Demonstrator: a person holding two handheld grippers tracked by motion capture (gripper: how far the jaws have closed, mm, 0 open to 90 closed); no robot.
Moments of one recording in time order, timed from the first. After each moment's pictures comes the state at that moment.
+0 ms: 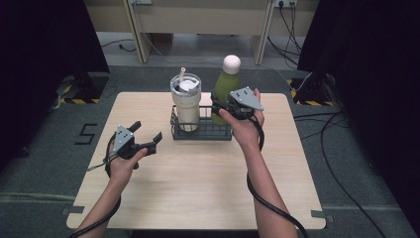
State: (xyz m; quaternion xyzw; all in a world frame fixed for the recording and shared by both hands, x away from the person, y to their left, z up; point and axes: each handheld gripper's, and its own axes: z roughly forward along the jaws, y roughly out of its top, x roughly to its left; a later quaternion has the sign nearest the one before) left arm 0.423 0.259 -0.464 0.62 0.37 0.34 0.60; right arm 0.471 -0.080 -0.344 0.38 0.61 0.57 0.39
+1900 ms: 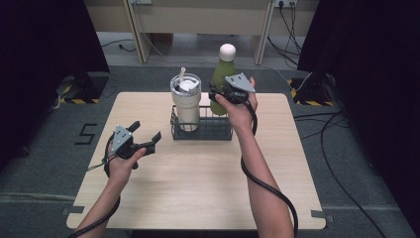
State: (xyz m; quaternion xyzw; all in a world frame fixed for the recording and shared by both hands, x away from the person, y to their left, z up) left arm 0.423 0.262 -0.464 0.62 0.38 0.34 0.60; right arm 0.523 -0.068 -0.341 0.41 0.62 0.55 0.39
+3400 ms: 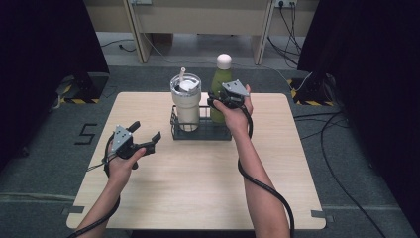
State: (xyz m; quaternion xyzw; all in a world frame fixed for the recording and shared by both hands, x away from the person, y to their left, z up) left arm 0.423 0.263 -0.465 0.62 0.38 0.34 0.60; right arm 0.539 -0.064 -0.377 0.44 0.64 0.52 0.37
